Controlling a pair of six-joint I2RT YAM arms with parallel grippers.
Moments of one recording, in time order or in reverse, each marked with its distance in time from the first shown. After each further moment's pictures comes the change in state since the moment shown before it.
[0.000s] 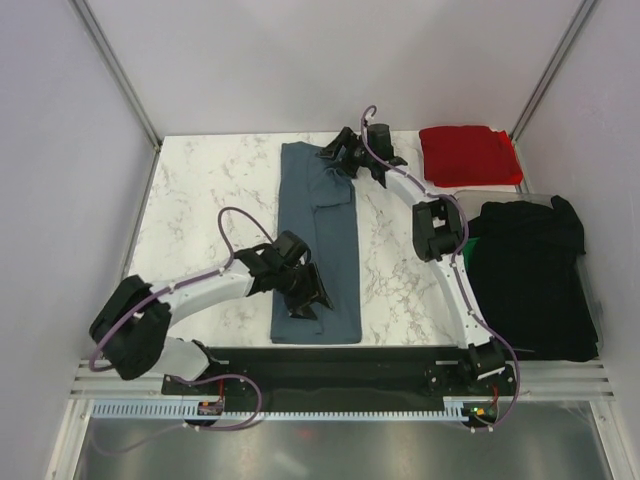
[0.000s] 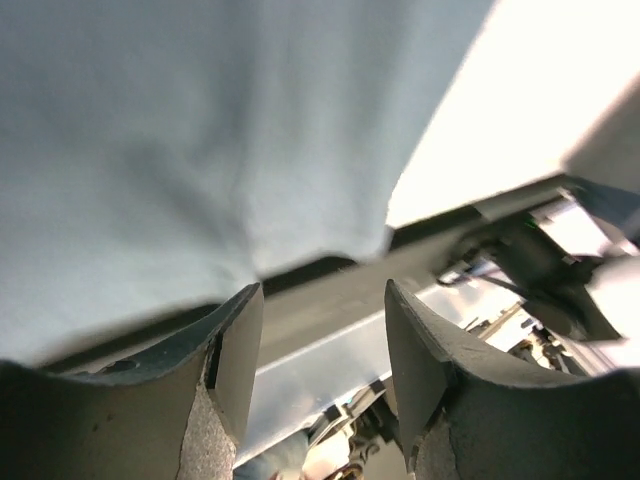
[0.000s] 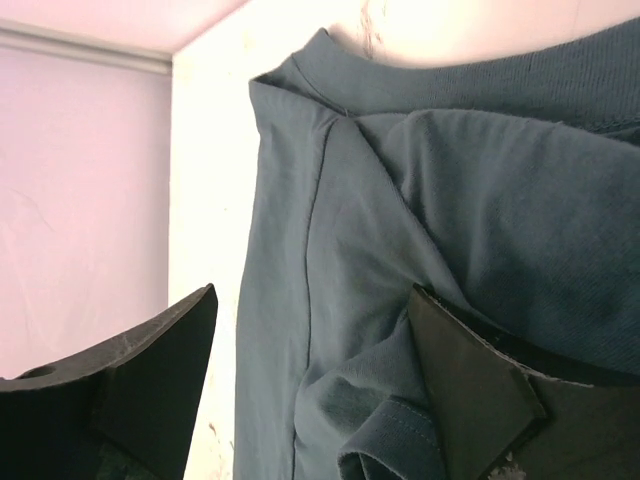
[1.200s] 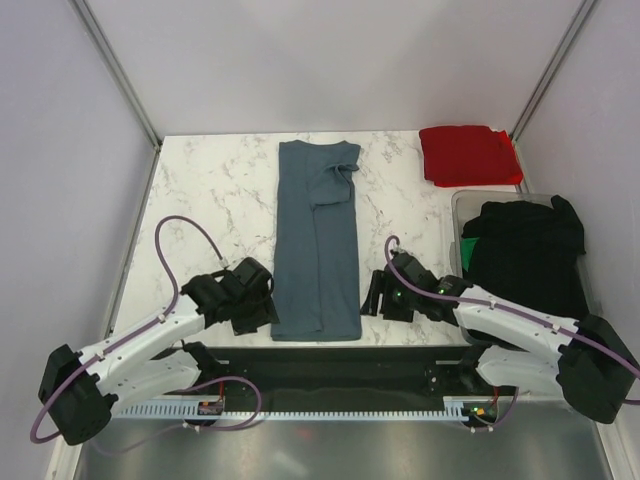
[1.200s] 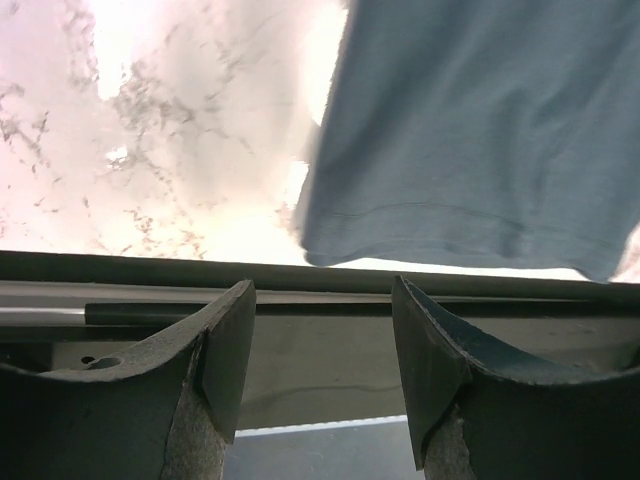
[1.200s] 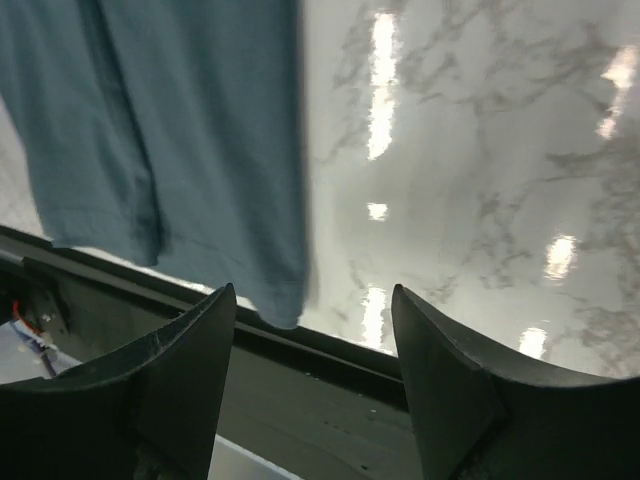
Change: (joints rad) left arm -0.012 -0.501 -0.127 -0.455 -0.468 0.055; right arm 0.475 -1.696 -1.866 -0.382 0.507 0.039
